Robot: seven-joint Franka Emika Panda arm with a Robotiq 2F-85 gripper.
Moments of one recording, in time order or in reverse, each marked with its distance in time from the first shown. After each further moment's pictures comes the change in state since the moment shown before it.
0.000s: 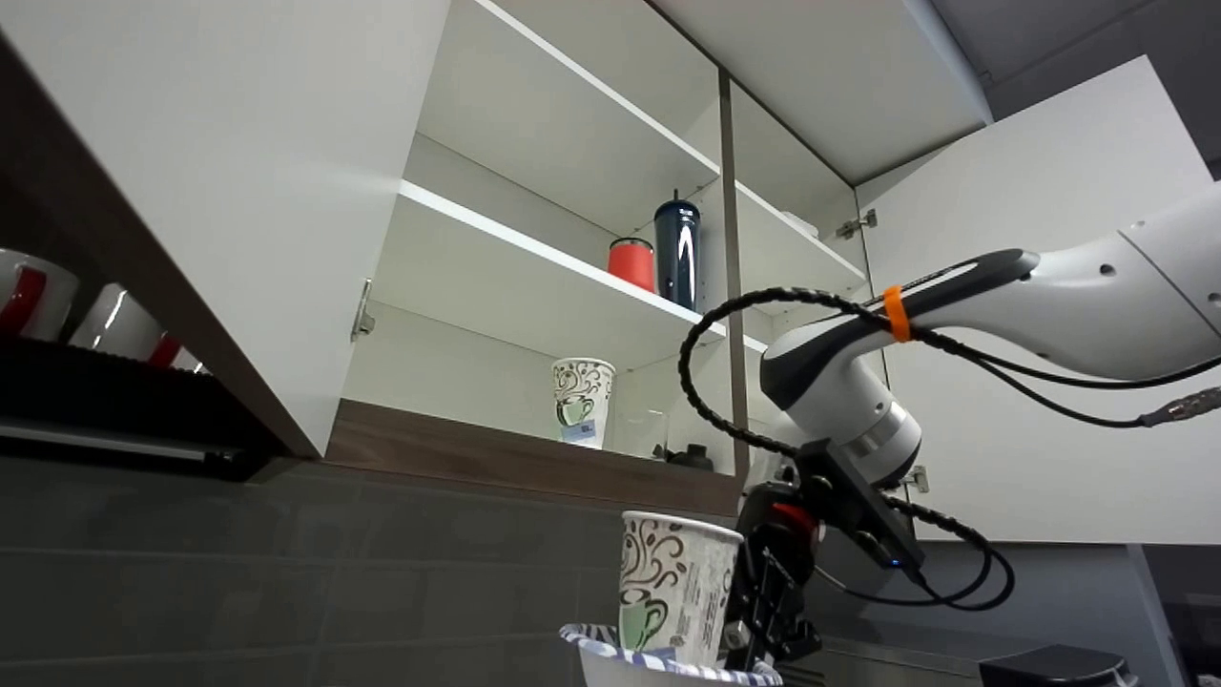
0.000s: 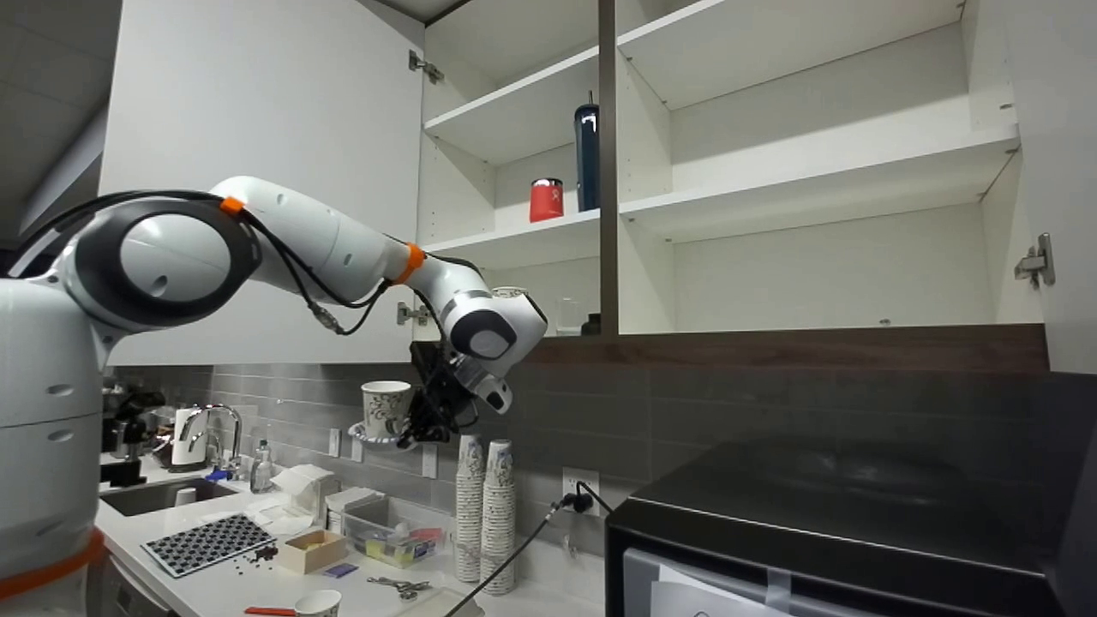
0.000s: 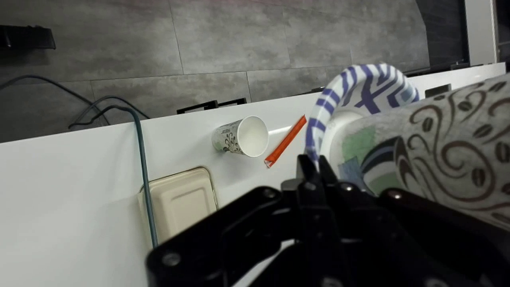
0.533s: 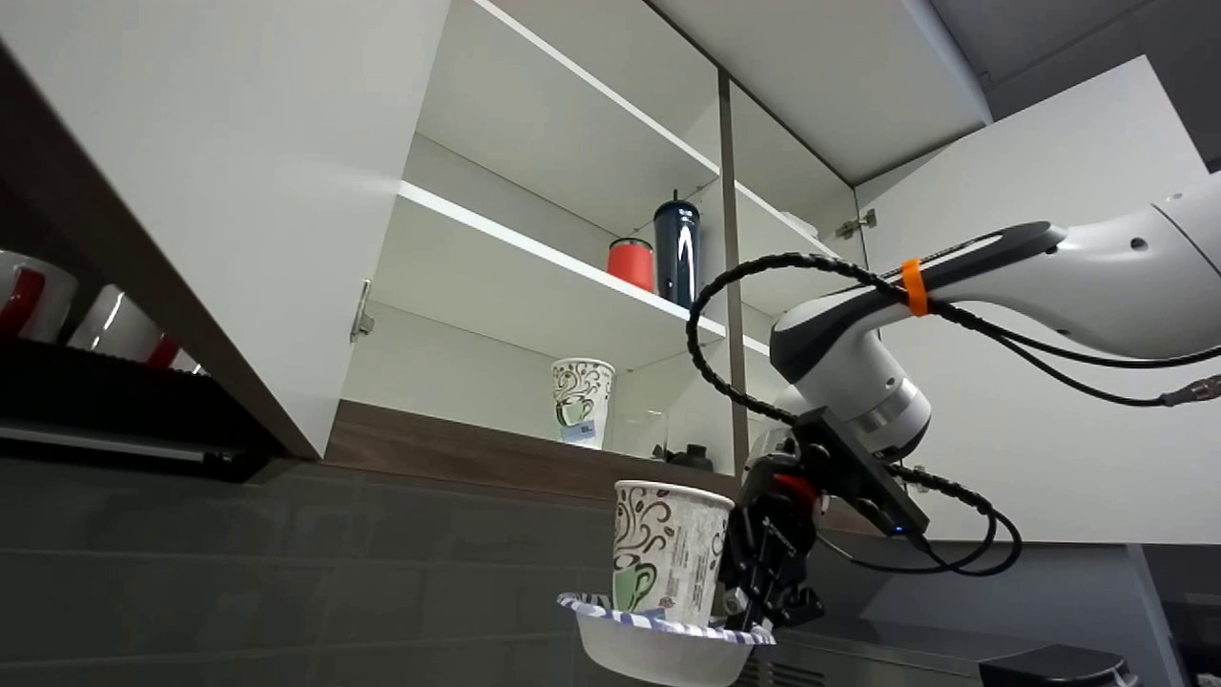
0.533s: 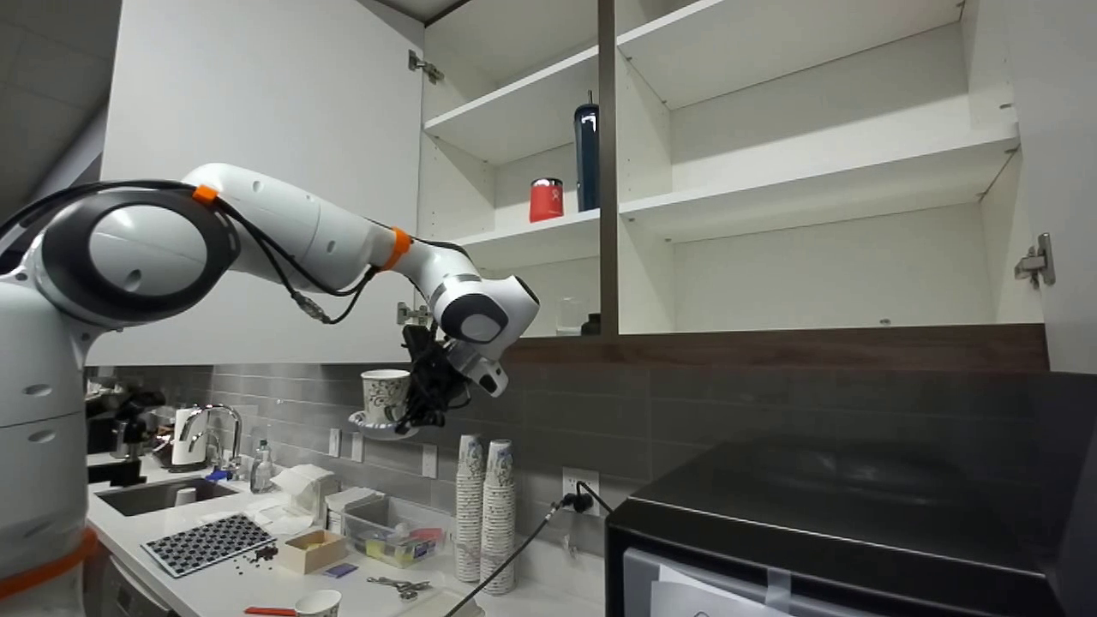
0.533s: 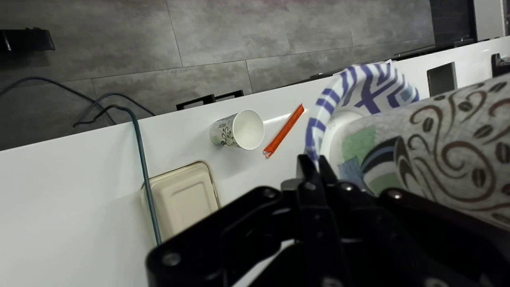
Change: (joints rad) arm 0.010 -0.048 -0.001 0.001 0.000 0.014 0.086
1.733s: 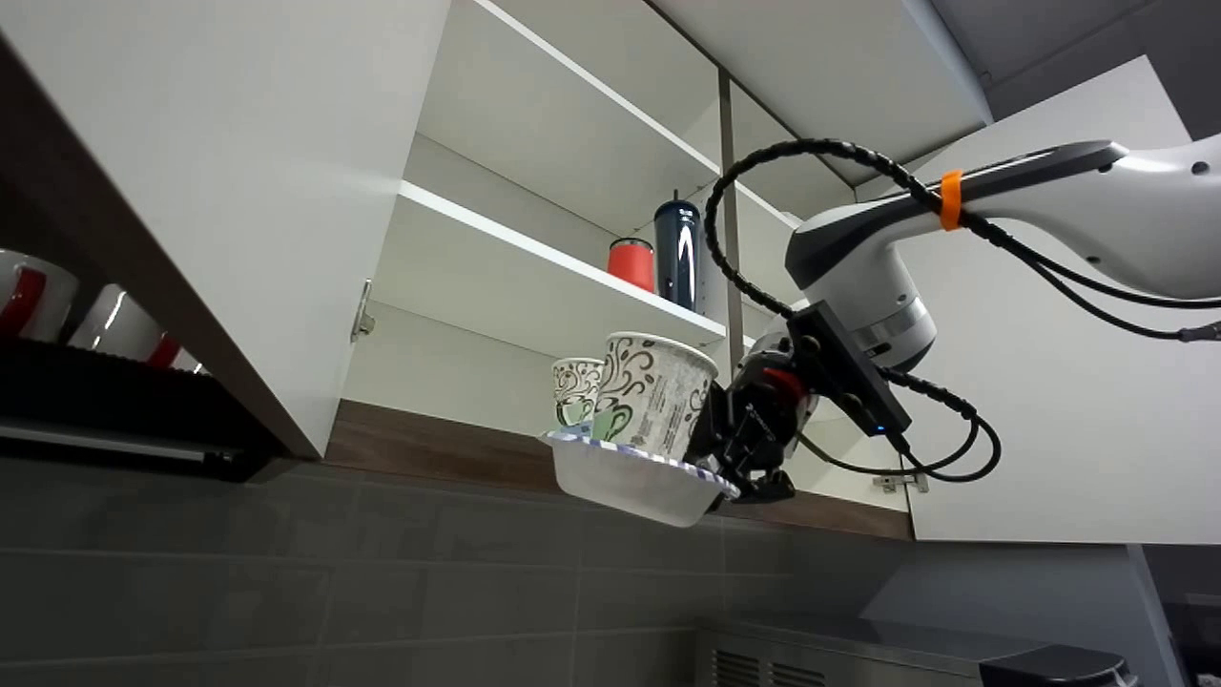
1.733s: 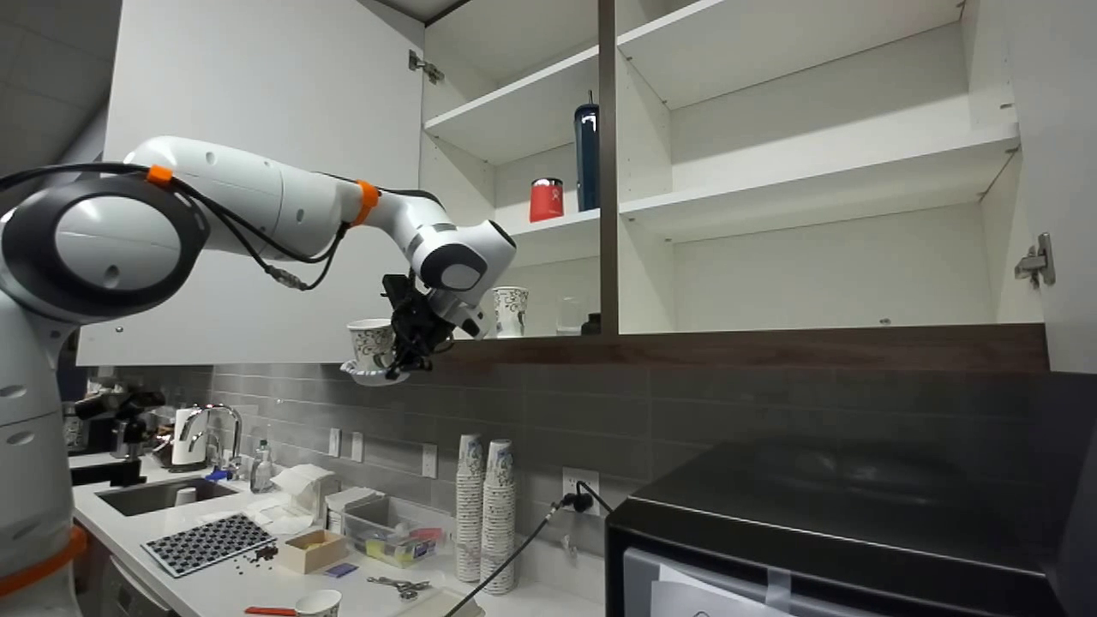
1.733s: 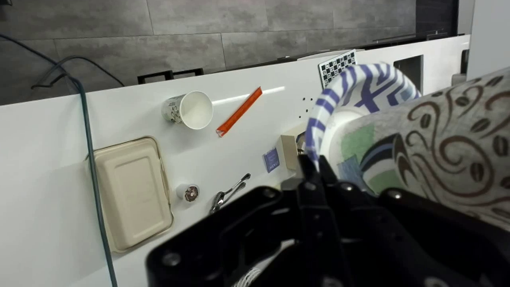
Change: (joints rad) arm 0.050 -0.067 0.003 0.128 0.048 -0.006 0.085
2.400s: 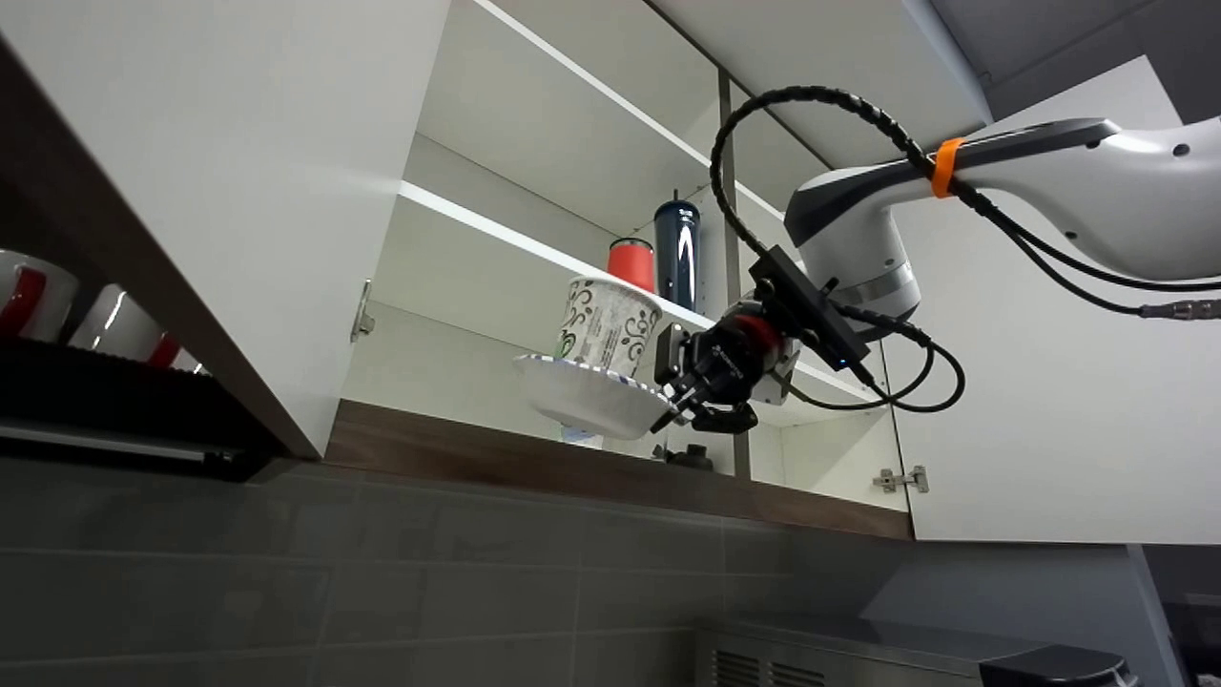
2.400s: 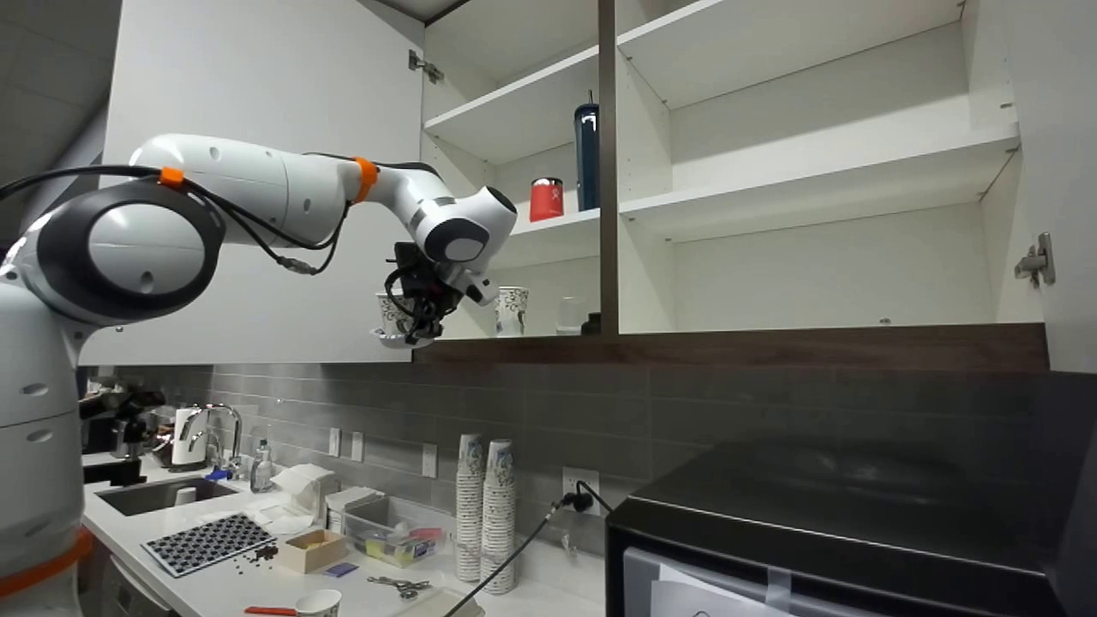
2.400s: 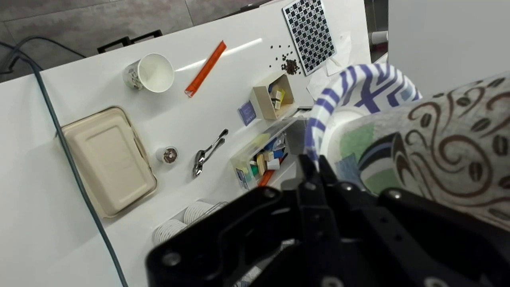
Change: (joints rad) arm 0.000 0.051 0.006 0.172 0.036 0.077 0.230
